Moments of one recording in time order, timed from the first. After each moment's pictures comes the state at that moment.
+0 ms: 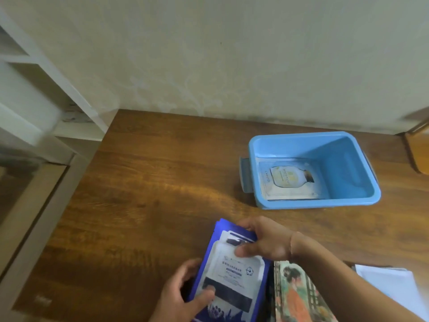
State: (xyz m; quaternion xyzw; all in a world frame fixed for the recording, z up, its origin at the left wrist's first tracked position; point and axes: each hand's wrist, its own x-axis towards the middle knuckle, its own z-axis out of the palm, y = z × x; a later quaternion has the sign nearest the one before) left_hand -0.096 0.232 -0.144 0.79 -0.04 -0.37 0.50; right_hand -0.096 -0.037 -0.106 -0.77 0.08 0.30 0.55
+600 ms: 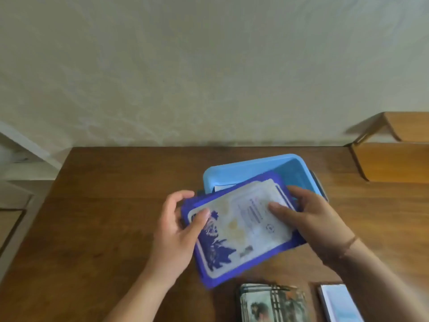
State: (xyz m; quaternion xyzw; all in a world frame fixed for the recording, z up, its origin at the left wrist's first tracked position) left_hand -0.008 0.061 -0.041 0.73 -0.09 -0.27 0.62; right_hand -0.129 -0.143 -0.025 -0.70 0.34 -0.05 0.63
